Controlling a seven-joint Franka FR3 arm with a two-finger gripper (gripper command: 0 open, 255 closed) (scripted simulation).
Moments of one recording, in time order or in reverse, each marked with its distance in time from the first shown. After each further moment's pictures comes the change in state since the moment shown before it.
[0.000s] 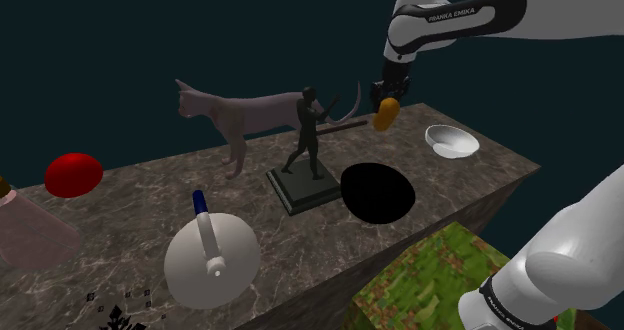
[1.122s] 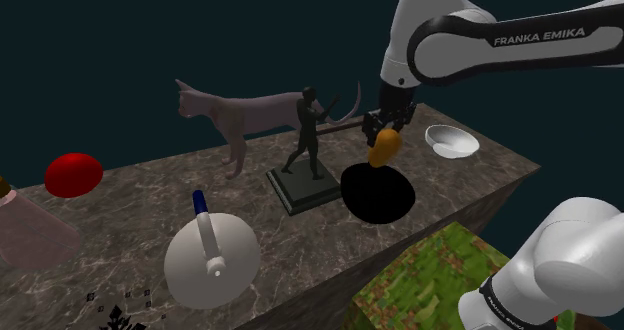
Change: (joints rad) arm 0.136 -0.405 0.209 -0.377 0.042 -0.046 0.318
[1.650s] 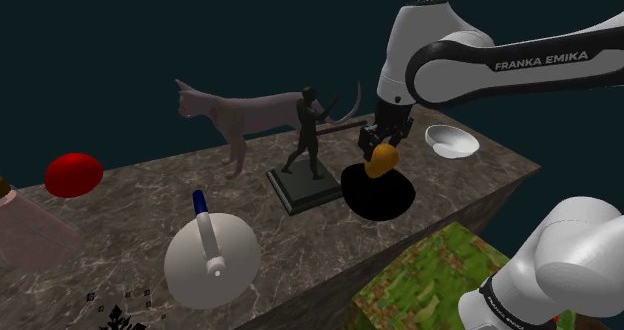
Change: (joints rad) arm 0.021 -0.027 0.035 -0.092 0.018 0.067 0.048
